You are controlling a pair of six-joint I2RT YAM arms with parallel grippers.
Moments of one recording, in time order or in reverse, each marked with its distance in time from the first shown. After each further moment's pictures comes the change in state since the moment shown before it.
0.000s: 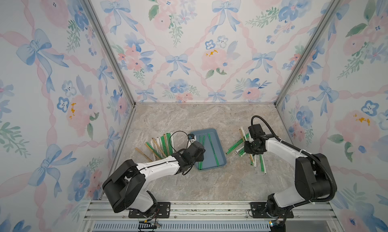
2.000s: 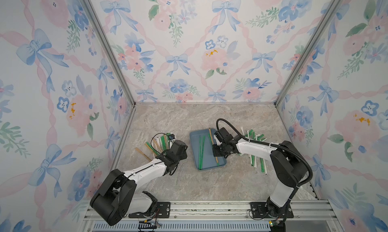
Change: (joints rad) left arm 0.266 -0.126 -0.170 -0.002 -0.004 0.043; right arm 0.462 0.240 0.186 0.160 -0.184 0.220
